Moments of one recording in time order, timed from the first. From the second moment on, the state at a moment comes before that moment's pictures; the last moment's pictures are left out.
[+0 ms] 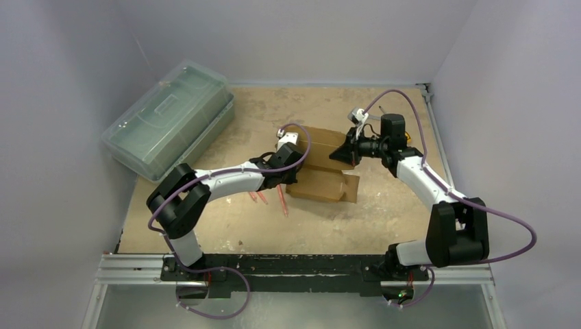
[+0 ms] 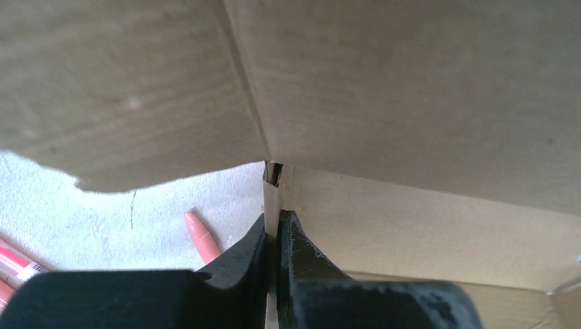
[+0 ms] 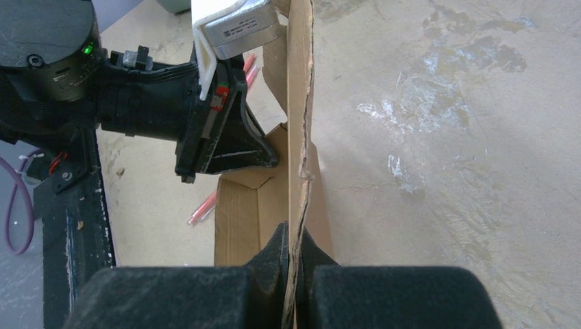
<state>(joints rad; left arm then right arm) -0.83 1.74 1.06 -0.20 -0.33 -0.60 0.15 1.38 0.89 -0.11 -0.95 -0.16</state>
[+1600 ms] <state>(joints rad) -0.69 1.66 0.88 0.04 0.00 -0.56 0.15 1.40 0.88 -0.10 -0.93 -0.16</state>
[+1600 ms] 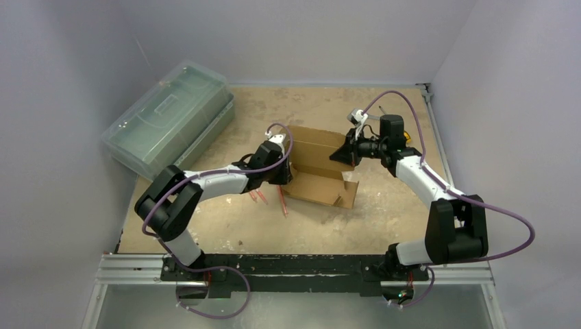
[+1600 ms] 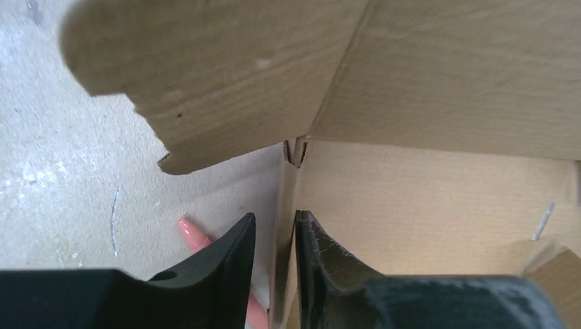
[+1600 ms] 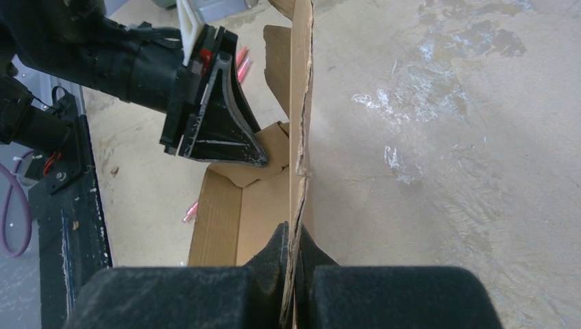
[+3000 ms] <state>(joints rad) -0.83 1.78 1.06 -0.18 -0.27 -0.68 0.43 1.17 0.79 -0.53 -0.97 -1.00</state>
